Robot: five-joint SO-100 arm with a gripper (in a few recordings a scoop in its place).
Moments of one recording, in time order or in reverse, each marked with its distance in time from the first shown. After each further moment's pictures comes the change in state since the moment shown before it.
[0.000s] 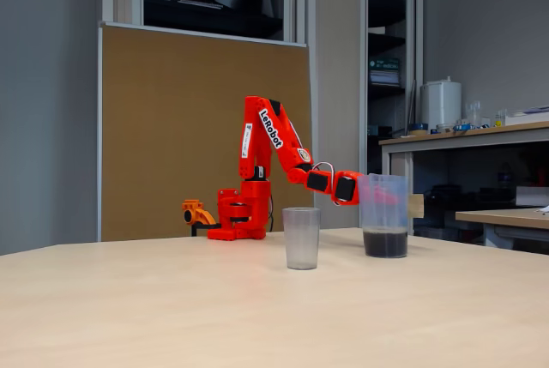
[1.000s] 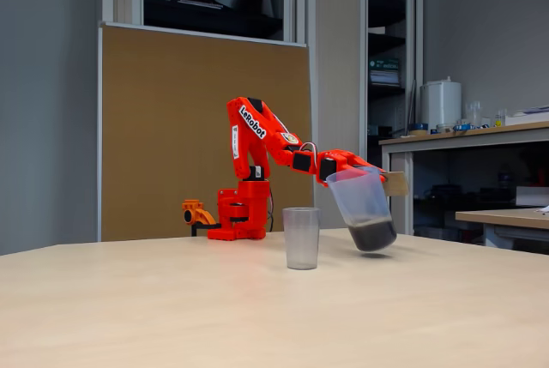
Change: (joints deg) arm 8.9 16.1 0.7 14.1 7.7
